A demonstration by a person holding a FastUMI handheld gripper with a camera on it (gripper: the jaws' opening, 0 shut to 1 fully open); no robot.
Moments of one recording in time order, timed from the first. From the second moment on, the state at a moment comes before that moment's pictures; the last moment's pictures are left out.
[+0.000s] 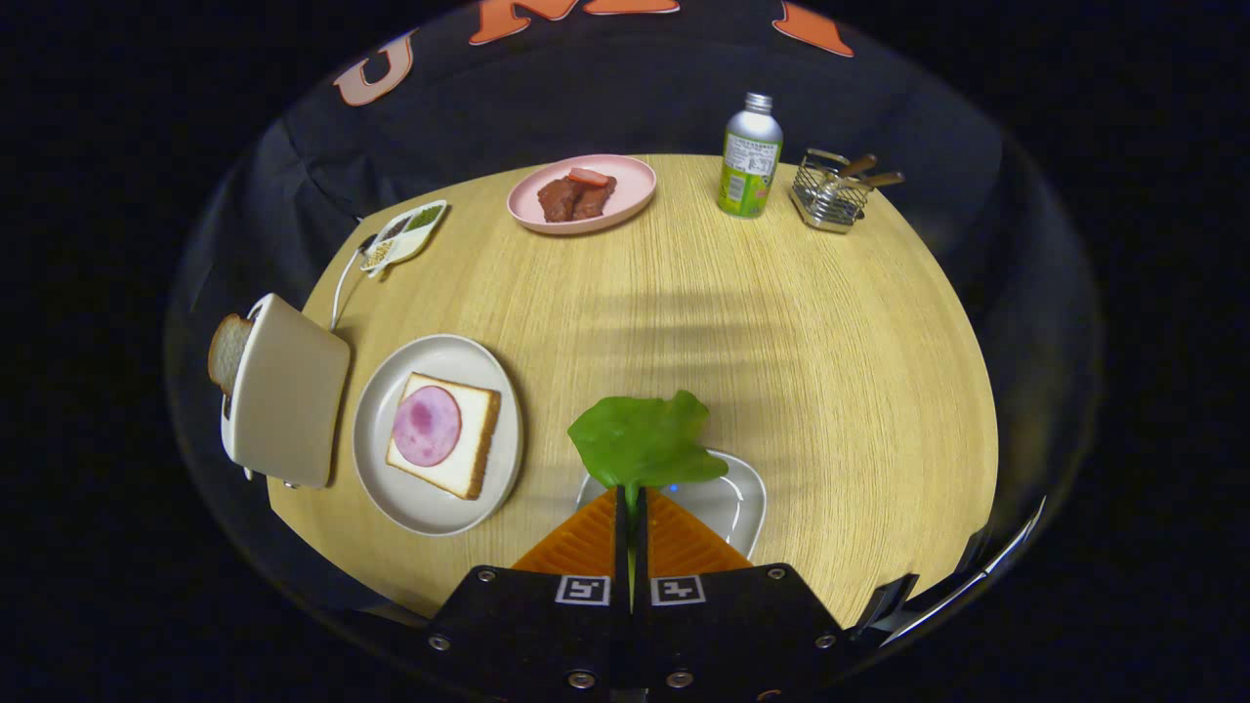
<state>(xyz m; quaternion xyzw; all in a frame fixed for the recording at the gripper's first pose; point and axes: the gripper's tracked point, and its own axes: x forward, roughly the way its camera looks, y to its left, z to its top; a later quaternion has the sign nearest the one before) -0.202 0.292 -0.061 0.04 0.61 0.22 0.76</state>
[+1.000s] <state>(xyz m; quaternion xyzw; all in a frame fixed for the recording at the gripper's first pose) -0.236 0.461 -0.027 0.00 0.60 0.38 0.71</state>
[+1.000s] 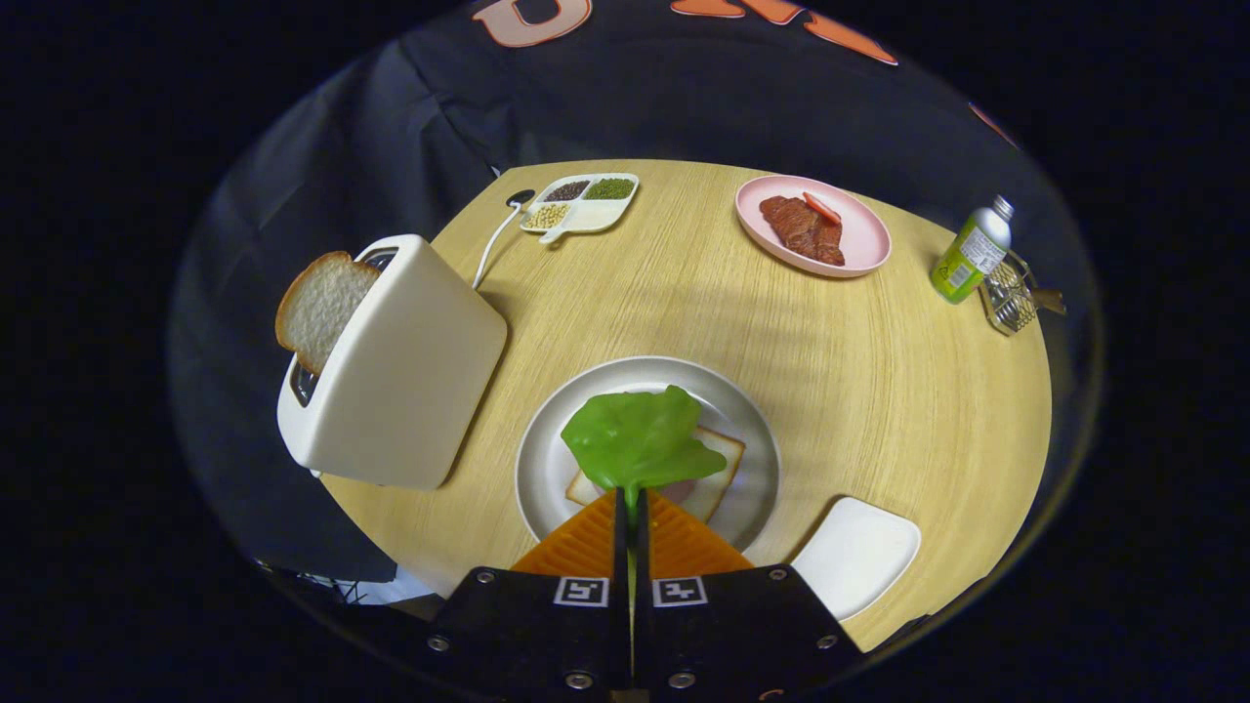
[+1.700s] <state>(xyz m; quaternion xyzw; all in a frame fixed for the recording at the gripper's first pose) -0.215 0.464 -0.065 -0.13 0.54 0.39 0.73</state>
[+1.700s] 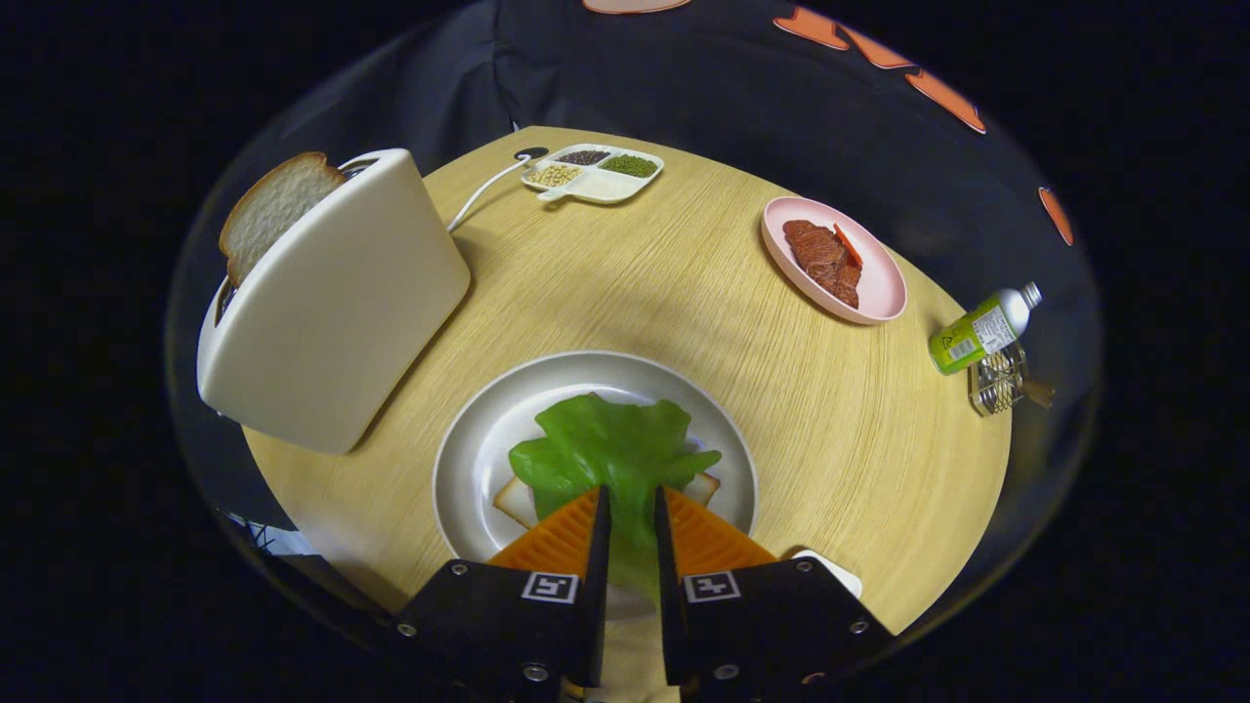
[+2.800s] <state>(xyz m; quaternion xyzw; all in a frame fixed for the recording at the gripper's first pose) -0.208 0.568 0.146 0.00 0.52 0.41 0.75</state>
